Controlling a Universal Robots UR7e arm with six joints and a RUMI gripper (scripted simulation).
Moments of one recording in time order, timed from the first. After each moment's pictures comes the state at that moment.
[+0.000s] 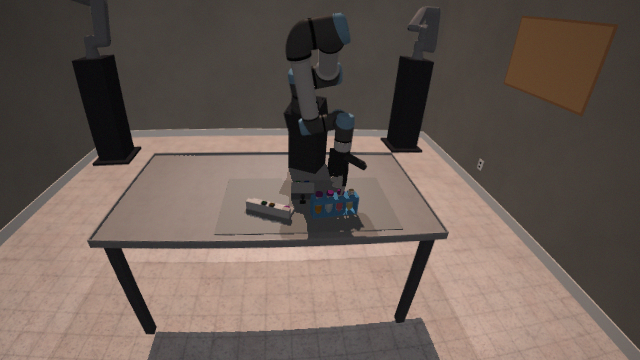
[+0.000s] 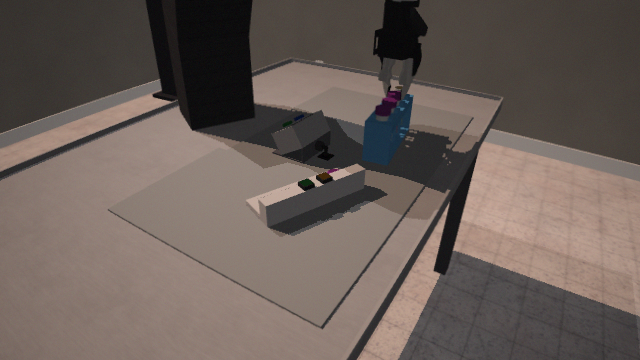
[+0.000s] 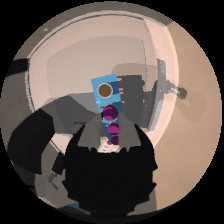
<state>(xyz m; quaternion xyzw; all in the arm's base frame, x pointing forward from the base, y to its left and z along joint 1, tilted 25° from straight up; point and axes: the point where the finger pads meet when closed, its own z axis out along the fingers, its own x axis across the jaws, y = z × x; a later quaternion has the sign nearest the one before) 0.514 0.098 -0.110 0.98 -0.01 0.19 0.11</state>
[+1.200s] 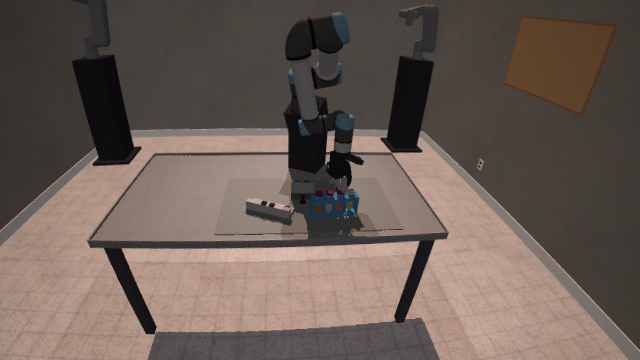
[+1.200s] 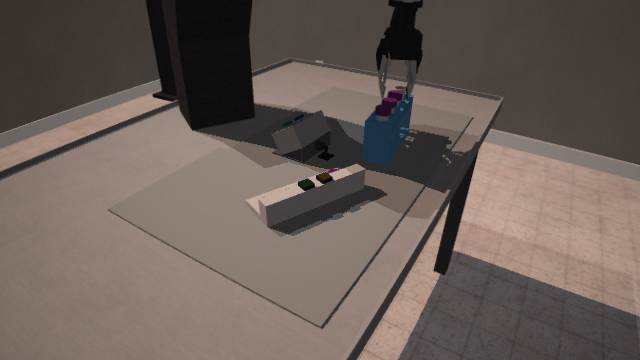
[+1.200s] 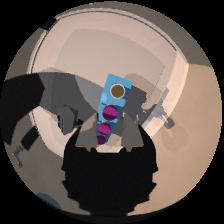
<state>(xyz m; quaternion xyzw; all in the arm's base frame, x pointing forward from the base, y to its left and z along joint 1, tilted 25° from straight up) 0.514 0.098 -0.110 0.95 0.23 0.16 0.15</state>
